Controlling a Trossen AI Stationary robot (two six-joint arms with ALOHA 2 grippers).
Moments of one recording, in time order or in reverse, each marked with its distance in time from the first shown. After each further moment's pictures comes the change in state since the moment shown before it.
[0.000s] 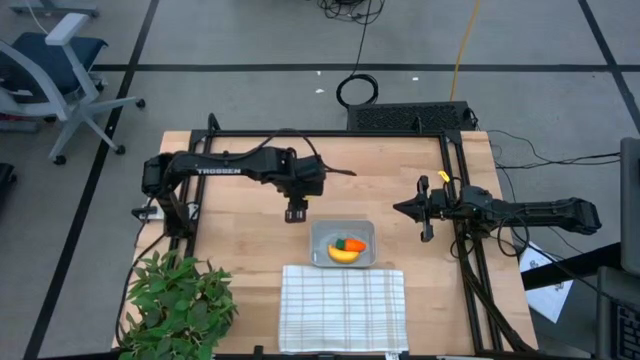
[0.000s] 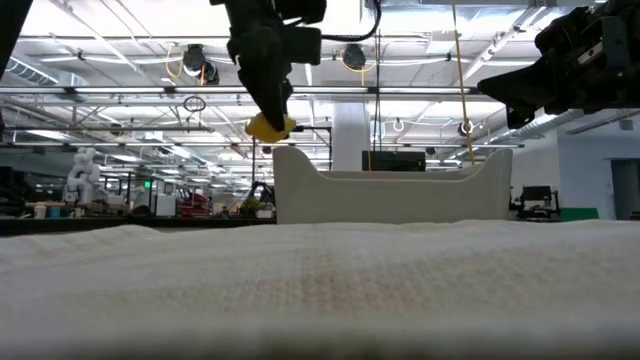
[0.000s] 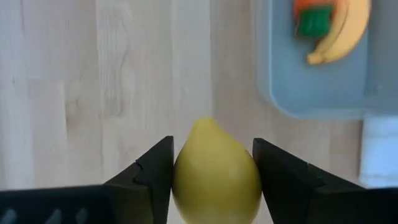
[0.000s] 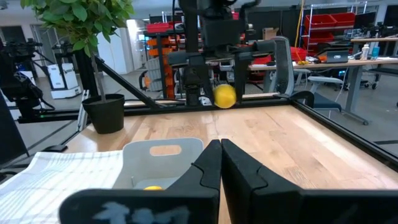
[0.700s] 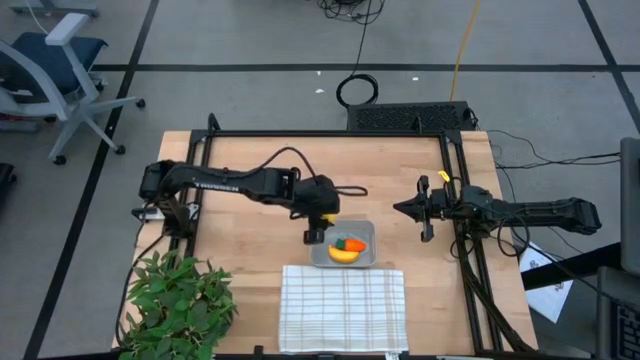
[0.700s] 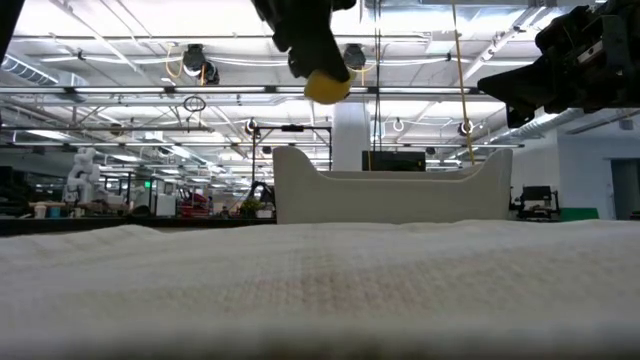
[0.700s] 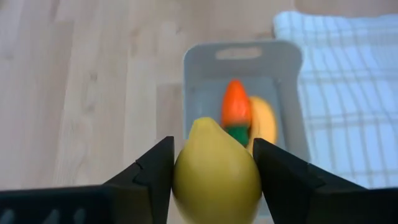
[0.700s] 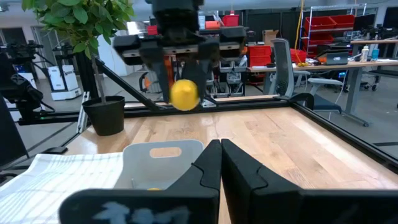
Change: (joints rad) left arm -0.160 0.000 0.000 0.326 0.015 -0.129; right arm 0.000 0.000 0.000 0.008 0.000 0.000
